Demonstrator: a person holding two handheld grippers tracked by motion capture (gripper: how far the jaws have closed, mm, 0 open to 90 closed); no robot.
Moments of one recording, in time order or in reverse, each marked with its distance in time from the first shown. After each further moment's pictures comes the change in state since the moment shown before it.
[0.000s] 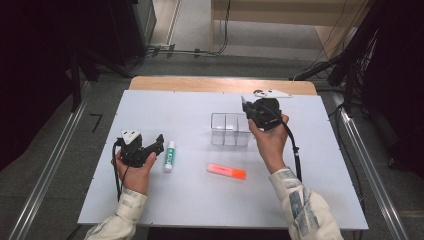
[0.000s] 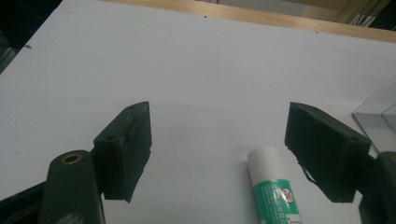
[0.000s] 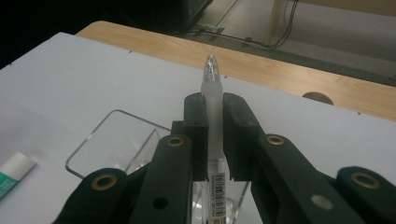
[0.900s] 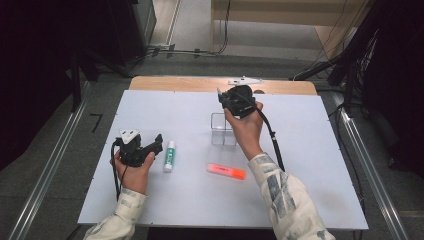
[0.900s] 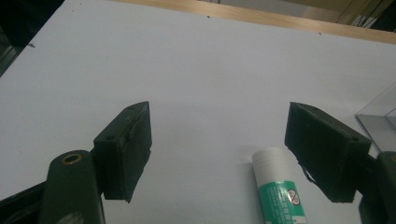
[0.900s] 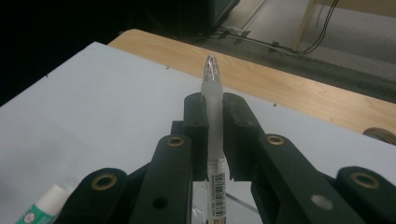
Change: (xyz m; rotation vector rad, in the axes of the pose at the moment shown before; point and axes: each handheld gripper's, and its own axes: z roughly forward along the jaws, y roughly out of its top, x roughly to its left) left arm 0.003 0.000 0.001 -0.001 0.002 -0.007; right arm 0.042 0.035 0.043 0.008 0.084 -0.028
